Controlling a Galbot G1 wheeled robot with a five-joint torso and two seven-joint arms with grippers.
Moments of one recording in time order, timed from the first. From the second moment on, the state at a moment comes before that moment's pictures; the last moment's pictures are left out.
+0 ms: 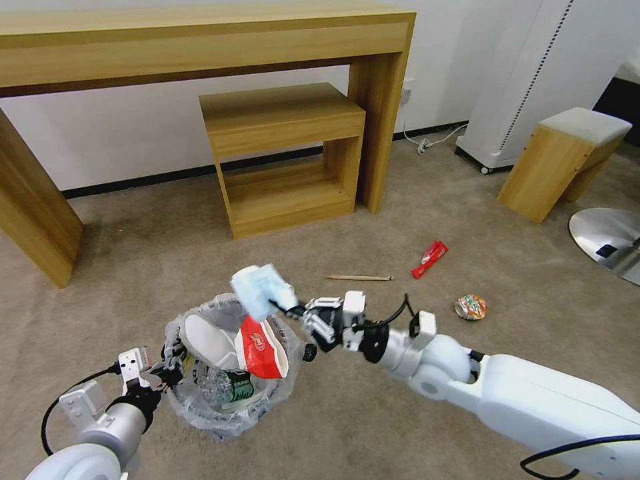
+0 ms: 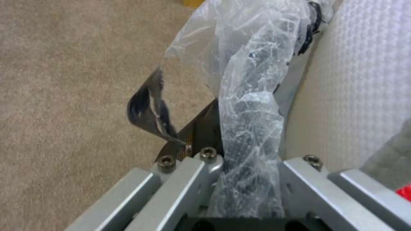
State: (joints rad) left arm 1.71 -1.28 -0.80 -2.27 -0.85 0.54 -0.17; right arm -0.39 0.75 -0.82 1.90 0.99 0.44 -0.30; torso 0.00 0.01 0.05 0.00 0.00
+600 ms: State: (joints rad) left arm 1.75 -1.30 -0.81 -2.33 -0.85 0.54 -0.16; right arm -0.35 0.87 -0.97 1.80 0.95 0.40 -0.18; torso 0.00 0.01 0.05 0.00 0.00
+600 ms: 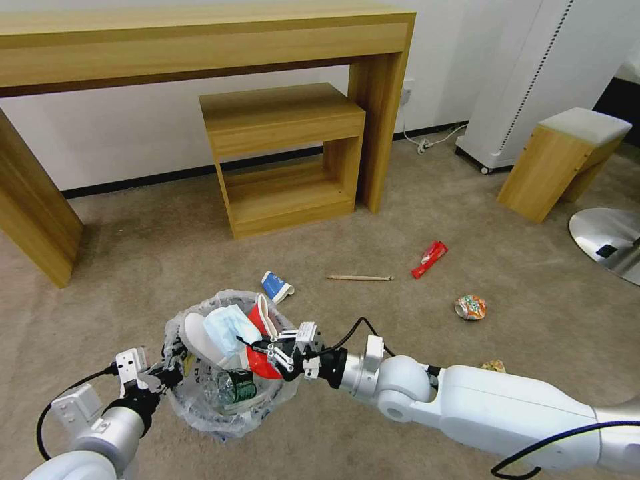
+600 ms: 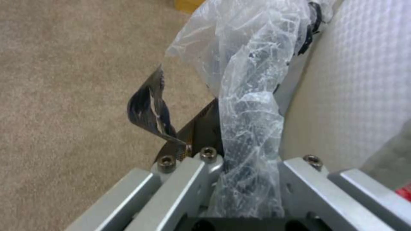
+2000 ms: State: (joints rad) left arm 1.76 -1.29 -0.84 -2.32 -0.87 0.54 -0.16; right arm -0.25 0.91 -1.07 1.84 0.98 0.34 -0.01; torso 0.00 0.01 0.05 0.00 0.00
